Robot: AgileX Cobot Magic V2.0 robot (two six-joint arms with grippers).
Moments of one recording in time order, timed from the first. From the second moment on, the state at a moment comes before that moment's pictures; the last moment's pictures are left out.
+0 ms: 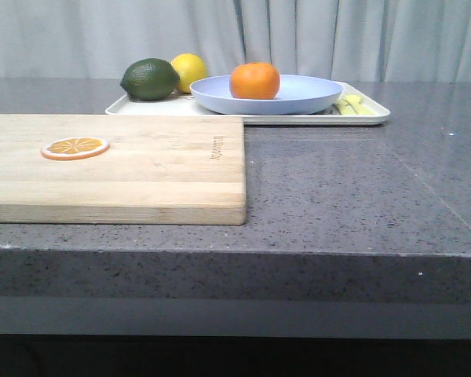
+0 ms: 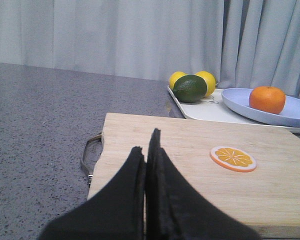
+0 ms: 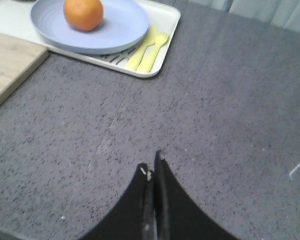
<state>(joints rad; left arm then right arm) -0.13 0.00 0.01 -0.03 0.04 -0.08 0.12 0.48 -0.59 0.02 0.53 -0.14</state>
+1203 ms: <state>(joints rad) -0.13 0.00 0.01 -0.03 0.04 -0.08 0.04 -0.01 0.03 0.03 -0.01 -0.11</state>
